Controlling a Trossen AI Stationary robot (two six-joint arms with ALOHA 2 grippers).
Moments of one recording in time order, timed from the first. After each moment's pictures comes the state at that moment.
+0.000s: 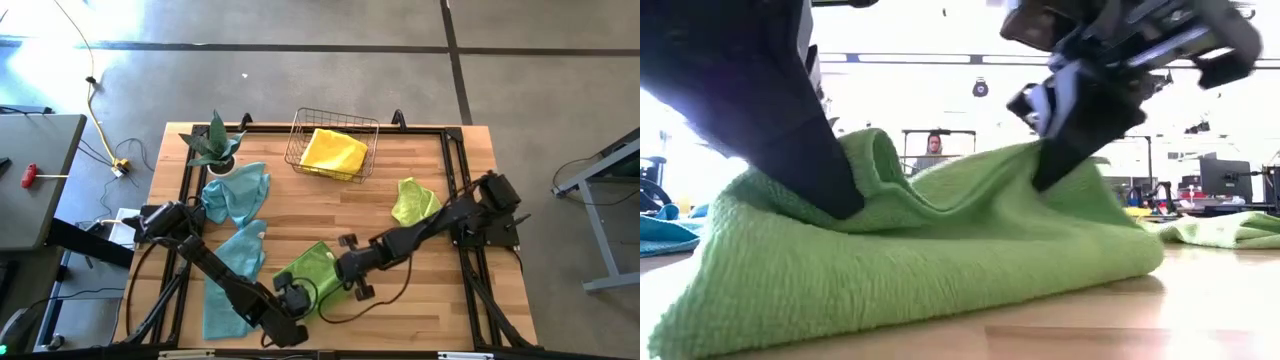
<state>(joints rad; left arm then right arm) -0.60 2.03 1.29 -0.33 -0.50 -0.96 0.38 1.82 1.14 -0.29 0.05 0.04</state>
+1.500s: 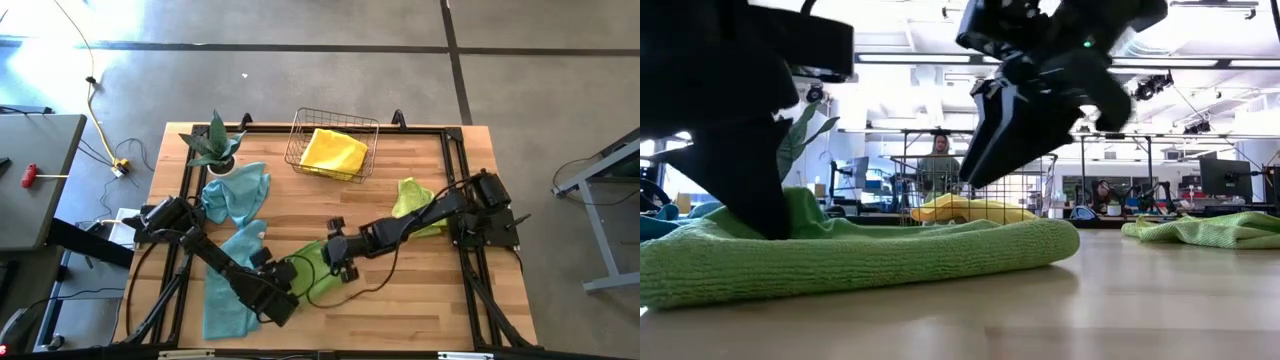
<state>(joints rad) -0.54 2.01 1.31 -0.90 -0.50 -1.20 0.30 1.88 1.19 -0.23 0.20 -0.15</state>
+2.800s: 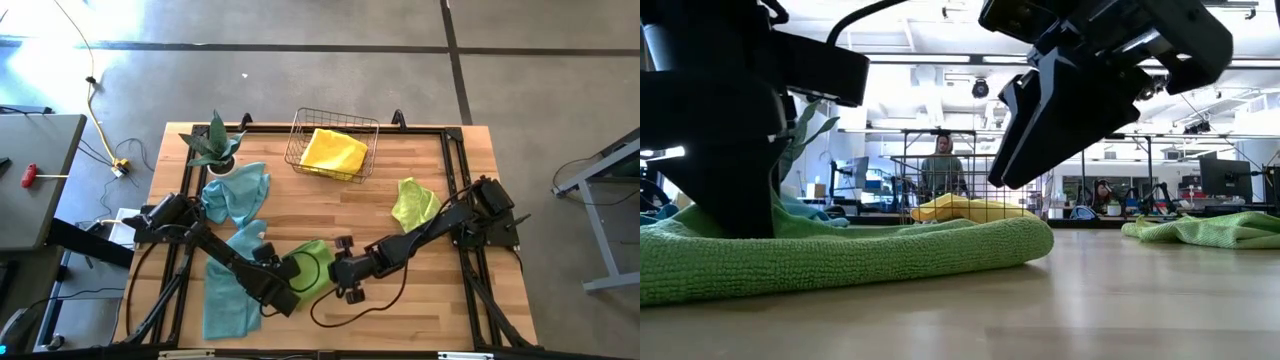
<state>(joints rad) -0.48 2.01 1.31 -0.92 -0.35 -1.02 0.42 1.88 1.19 -0.25 0.20 0.12</state>
